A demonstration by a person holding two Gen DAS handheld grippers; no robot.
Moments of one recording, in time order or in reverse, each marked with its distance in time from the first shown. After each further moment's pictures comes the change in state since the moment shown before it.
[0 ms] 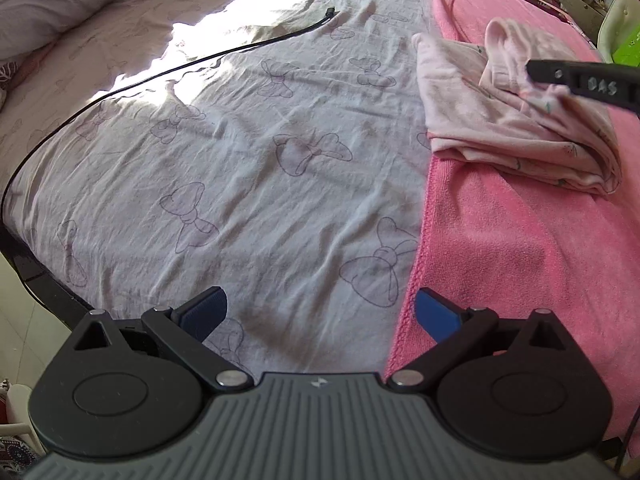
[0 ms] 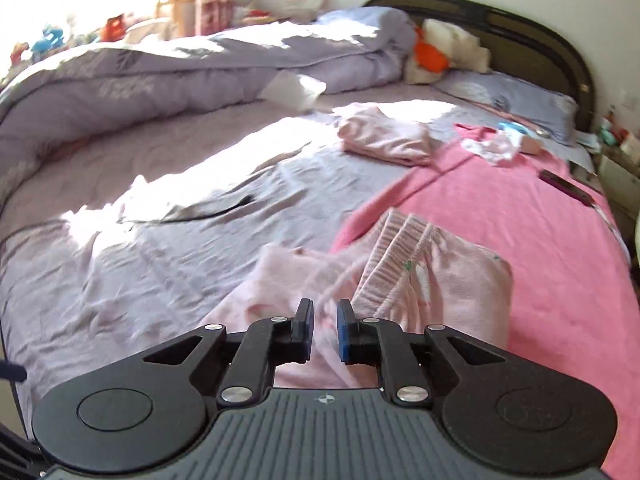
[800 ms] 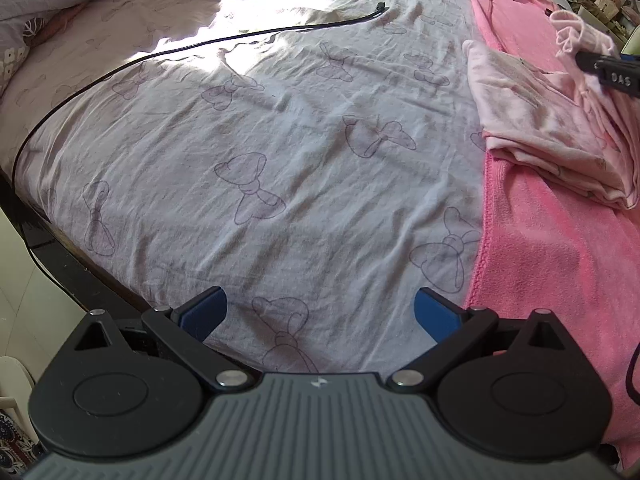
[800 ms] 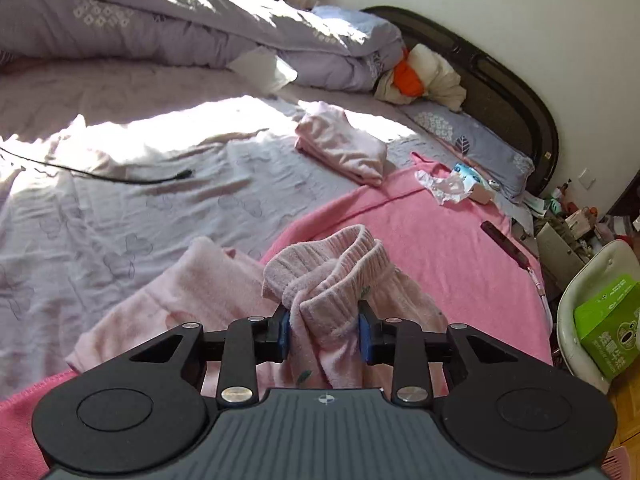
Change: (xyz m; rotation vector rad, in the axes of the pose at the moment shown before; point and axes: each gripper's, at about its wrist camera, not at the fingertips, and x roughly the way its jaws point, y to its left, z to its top) left arm 0.005 0.039 -0.009 -0.083 0.007 -0.015; right arm -0.004 0.002 0.026 -0.124 -0.070 -0.265
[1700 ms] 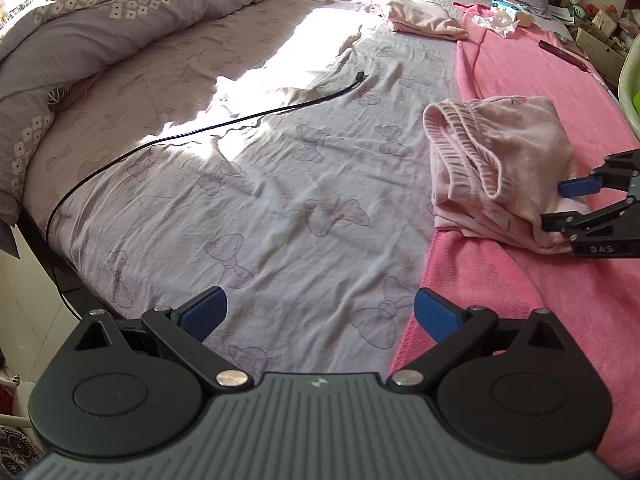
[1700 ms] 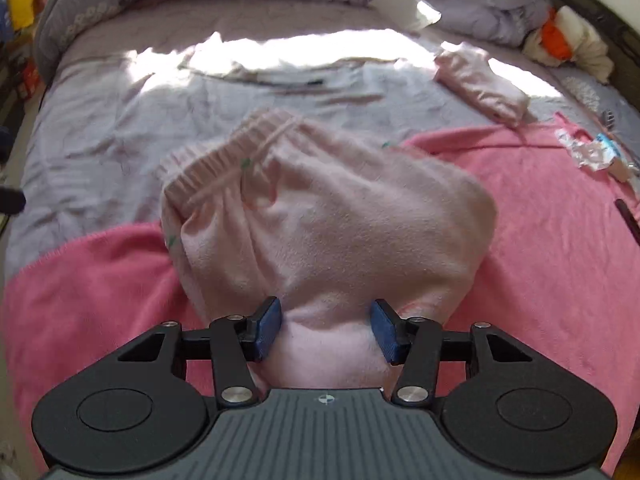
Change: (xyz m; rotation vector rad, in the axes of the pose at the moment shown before) left arm -0.045 -0.077 0.013 0.043 -0.142 0.121; right arm 0.035 -0.024 -0.060 -0.278 0.185 0.480
